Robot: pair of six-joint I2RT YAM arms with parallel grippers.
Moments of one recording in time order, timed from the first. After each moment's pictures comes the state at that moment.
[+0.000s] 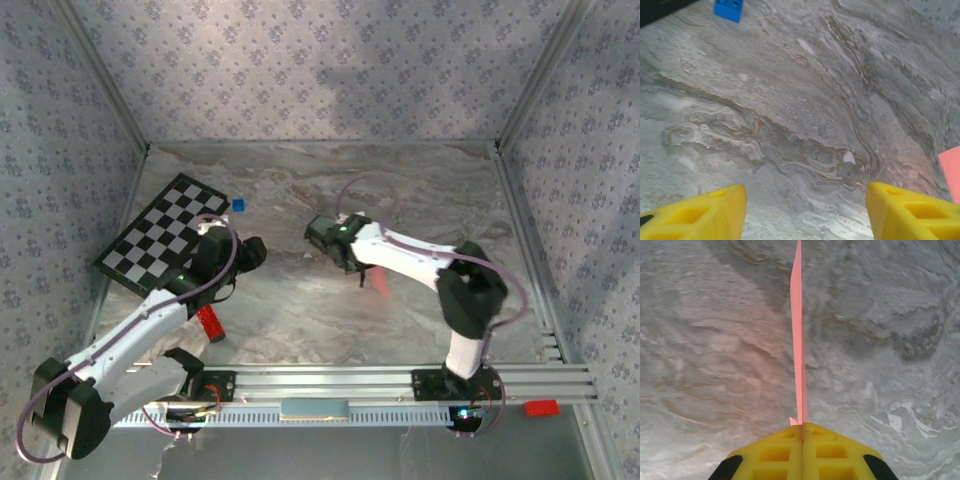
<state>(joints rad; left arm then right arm) -0.55 0.95 0.63 -0.35 -0.19 -0.79 0.89 1.85 1.40 -1.11 0.63 0.68</state>
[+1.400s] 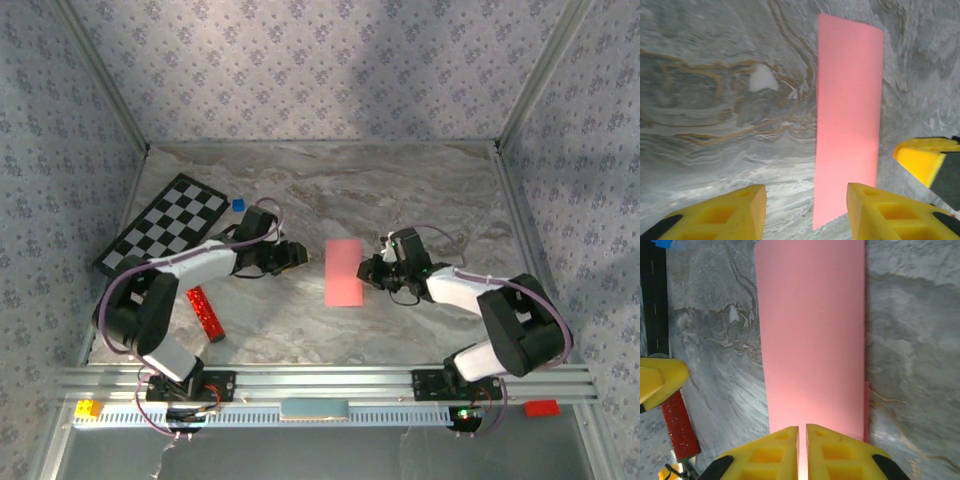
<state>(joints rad) -0.54 1.59 0.86 -0.21 0.48 -0.75 0.45 1.45 0.54 0.10 -0.48 0.83</state>
